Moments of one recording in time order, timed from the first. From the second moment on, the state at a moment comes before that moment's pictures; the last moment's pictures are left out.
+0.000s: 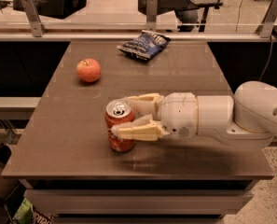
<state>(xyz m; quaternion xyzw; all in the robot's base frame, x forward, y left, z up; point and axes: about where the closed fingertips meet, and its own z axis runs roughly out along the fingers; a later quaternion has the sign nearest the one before) 0.434 0.027 0.898 -0.50 0.57 0.41 0.50</state>
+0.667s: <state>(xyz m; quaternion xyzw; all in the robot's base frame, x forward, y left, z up) 0.432 0.031 0.900 -0.51 0.57 0.41 0.50</state>
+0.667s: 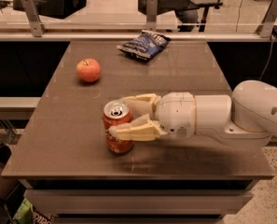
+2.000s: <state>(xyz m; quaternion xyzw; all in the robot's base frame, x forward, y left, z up) 0.504 -0.021 0.941 -0.48 0.59 0.35 0.54</state>
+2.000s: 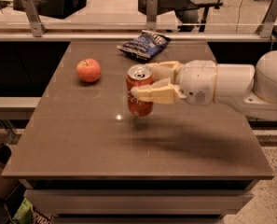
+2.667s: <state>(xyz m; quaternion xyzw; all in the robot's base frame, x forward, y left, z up) 0.571 -0.084 0.954 -0.44 0.61 0.33 0.57</state>
